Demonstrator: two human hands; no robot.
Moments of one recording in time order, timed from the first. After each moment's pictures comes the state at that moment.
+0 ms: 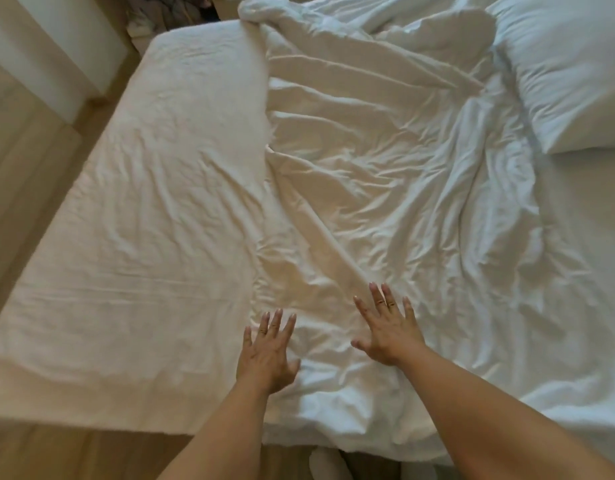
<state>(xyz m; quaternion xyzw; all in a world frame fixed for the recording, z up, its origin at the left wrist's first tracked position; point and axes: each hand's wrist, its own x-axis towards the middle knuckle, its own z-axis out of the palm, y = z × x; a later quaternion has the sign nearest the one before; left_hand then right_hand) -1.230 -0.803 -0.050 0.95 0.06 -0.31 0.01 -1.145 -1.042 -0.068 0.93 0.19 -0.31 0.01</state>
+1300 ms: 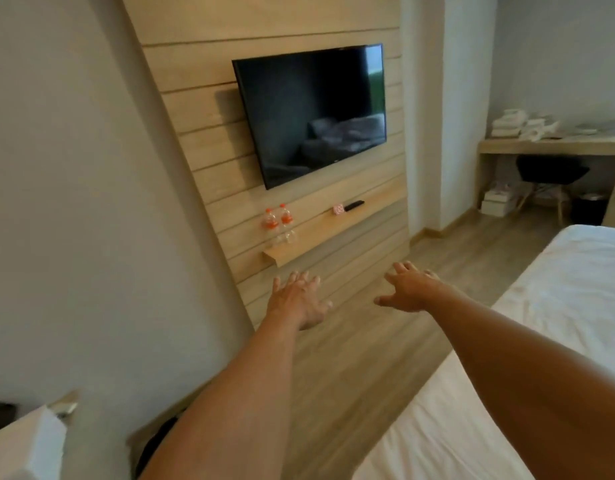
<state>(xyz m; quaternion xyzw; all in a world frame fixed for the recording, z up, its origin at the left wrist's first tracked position) -1.441 0.031 0.370 0.91 0.42 -0.01 -0.02 -1.225 -0.069 0.355 0.80 0.59 -0.06 0.00</state>
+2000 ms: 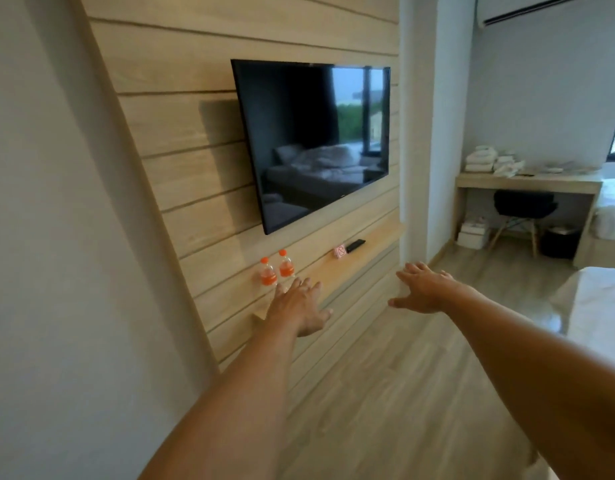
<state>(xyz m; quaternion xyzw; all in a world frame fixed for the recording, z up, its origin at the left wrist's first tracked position) -1.400 0.462 0.400 0.95 0.32 0.00 -0.02 -1.176 0.309 0.397 0.85 0.53 -0.03 -0.01</state>
